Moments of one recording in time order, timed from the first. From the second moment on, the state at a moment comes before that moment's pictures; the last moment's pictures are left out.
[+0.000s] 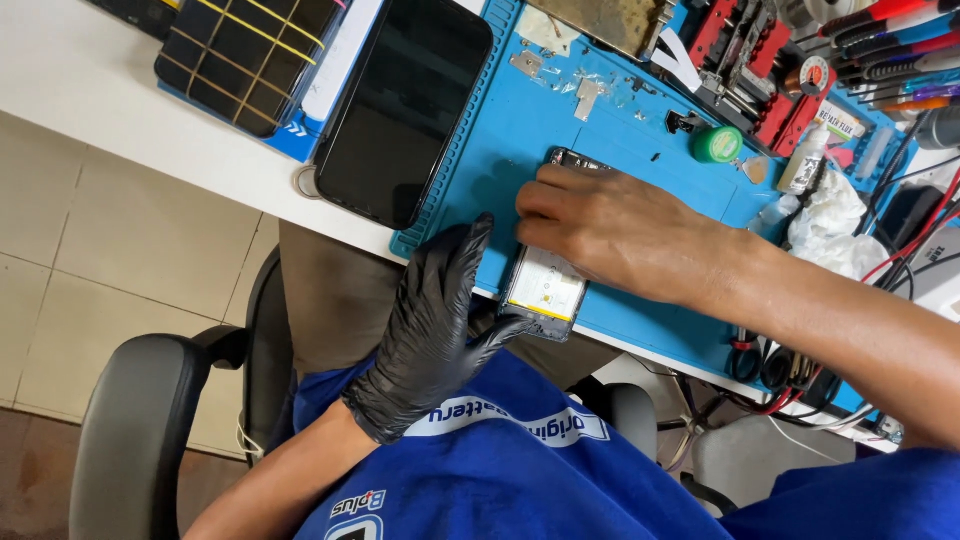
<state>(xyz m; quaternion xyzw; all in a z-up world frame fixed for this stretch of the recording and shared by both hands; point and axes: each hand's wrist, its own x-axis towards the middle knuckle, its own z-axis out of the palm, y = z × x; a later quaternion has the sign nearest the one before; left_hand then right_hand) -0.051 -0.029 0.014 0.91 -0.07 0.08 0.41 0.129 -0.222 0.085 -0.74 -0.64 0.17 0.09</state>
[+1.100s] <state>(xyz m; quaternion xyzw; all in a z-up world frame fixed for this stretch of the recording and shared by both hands) -0.046 -0.072 -0.011 0.94 -0.04 0.18 0.29 0.145 -0.221 0.089 -0.75 -0.60 0.27 0.08</state>
